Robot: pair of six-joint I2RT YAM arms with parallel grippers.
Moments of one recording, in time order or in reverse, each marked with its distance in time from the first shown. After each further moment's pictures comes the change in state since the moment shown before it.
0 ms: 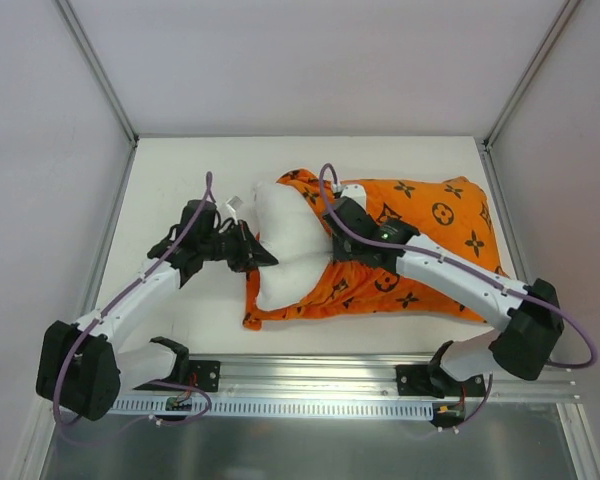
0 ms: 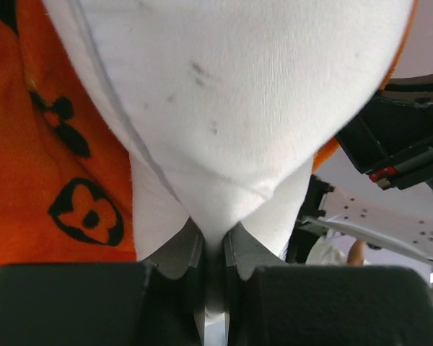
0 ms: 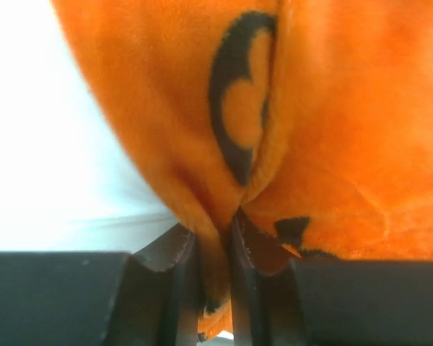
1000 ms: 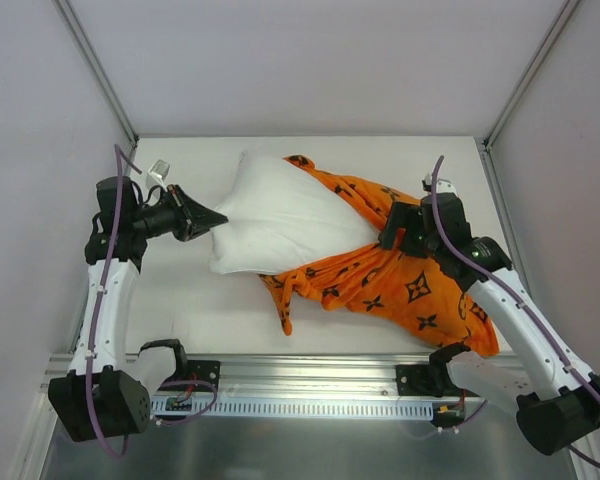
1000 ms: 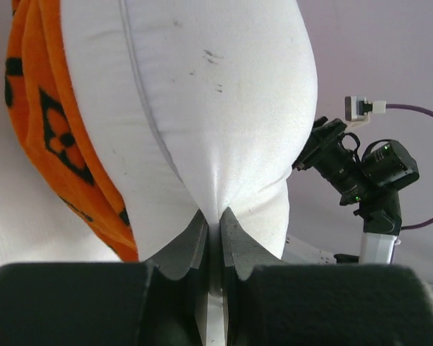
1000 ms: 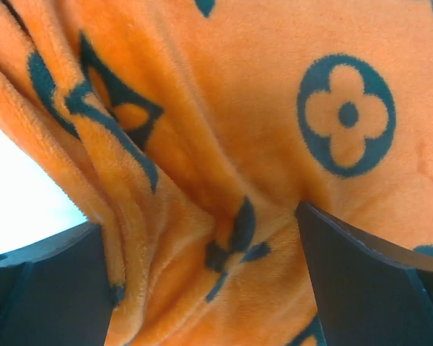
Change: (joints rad) left arm 0.510 -0.132 0.246 -0.180 0.350 0.044; right arm -0.453 -0.455 -0.219 0.018 -0.238 -0.070
